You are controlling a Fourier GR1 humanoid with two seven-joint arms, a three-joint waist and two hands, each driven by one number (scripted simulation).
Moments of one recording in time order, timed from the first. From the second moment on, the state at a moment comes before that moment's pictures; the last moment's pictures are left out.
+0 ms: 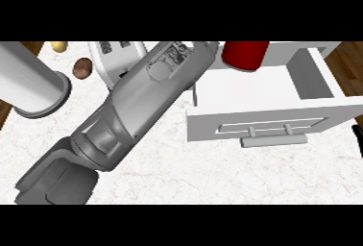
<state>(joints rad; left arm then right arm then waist) -1.48 0.00 -0.36 -0.54 0.36 0.58 0.13 0.21 -0.02 -0.26 -2.15 -0.08 0.20 0.11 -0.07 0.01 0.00</state>
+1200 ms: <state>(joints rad) -1.44 0.00 -0.59 -0.37 0.49 0.68 -0.03 0.09 -0.06 -0.25 -2.11 -0.08 0.19 0.15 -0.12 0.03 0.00</state>
